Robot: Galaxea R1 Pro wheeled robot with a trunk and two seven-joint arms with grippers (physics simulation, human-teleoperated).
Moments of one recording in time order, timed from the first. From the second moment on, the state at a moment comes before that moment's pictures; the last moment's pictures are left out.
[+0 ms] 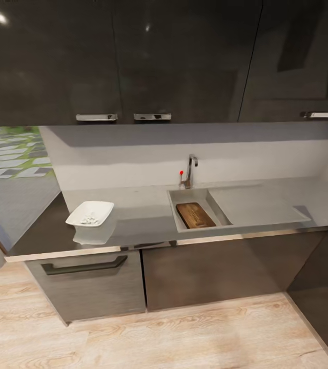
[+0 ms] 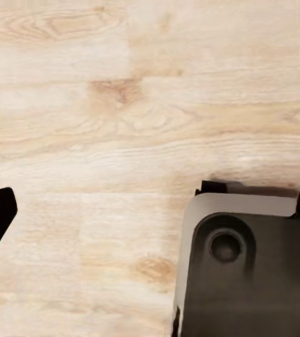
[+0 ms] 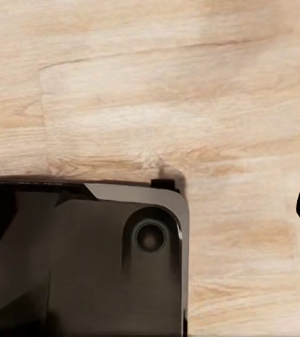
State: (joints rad) left arm -0.02 0.04 -0.02 -0.39 0.07 -0.13 0.19; right arm -0.25 -0.29 1.98 -0.52 -1.87 -0.50 -0.15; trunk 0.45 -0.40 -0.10
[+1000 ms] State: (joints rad) left arm -0.03 0.05 -0.03 -0.08 0.09 -0.08 0.18; right arm -0.25 -0.28 1.98 -0.52 -1.96 -0.50 -0.16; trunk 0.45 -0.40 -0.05
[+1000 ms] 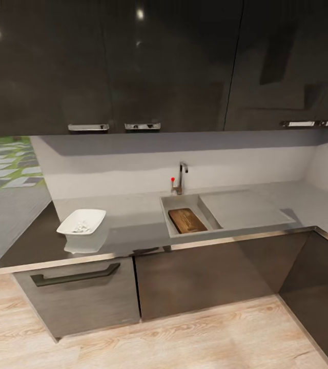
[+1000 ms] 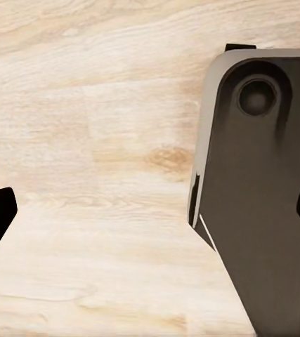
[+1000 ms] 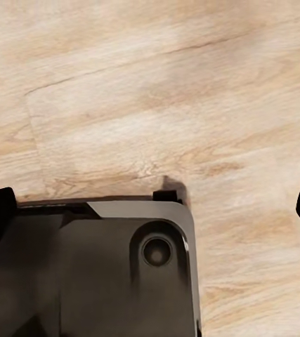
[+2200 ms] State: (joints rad) left arm -0.03 0.05 -0.03 0.03 0.09 -0.07 0.18; right arm -0.25 -0.27 1.98 -0.52 -1.96 -0.50 -0.17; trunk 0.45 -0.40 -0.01
